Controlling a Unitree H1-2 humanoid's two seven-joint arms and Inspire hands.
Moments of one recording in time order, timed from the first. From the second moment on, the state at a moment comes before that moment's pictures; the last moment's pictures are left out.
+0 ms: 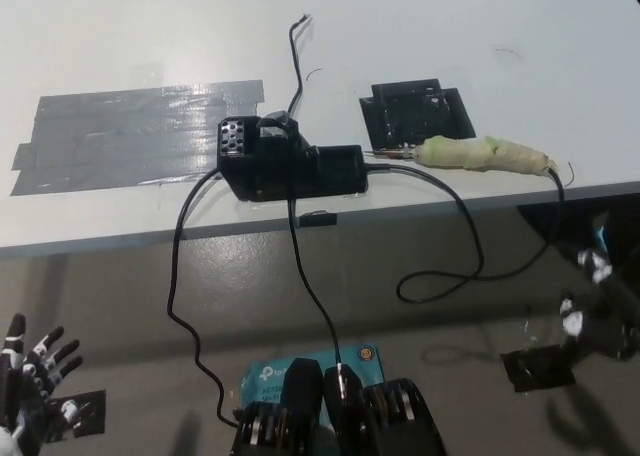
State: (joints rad) left_arm 0.03 0.34 0.24 0.00 -0.39 0.46 -0.12; right_arm -0.22 -0.51 0.14 -0.19 -0.19 0.36 0.24
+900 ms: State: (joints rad) left_arm 0.05 0.39 0.22 -0.01 -0.43 0.46 -0.13; right_arm -0.93 -0.47 0.42 0.49 -0.45 0.19 0.27
